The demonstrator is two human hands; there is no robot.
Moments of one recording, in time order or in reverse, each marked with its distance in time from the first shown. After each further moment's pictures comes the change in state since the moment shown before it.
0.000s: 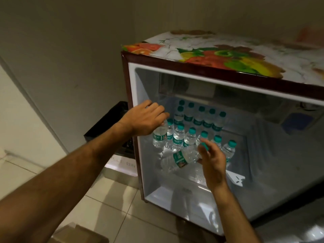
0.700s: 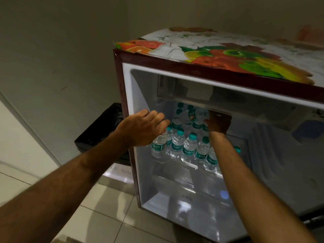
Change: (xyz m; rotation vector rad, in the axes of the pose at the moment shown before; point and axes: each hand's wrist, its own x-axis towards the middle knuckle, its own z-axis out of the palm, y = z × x) left_hand -0.006 0.002 0.027 0.254 0.060 0.122; right_hand 0.201 0.012 0.020 -0.410 0.281 0.052
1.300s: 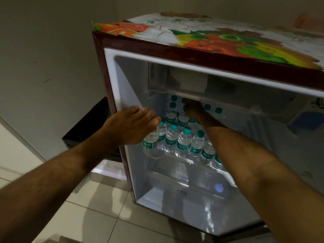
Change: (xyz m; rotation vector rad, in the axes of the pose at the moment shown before) left_hand -0.011 0.001 0.010 0.051 0.017 0.008; right_hand 0.065 0.013 0.066 -0.642 -0.506 -0.247
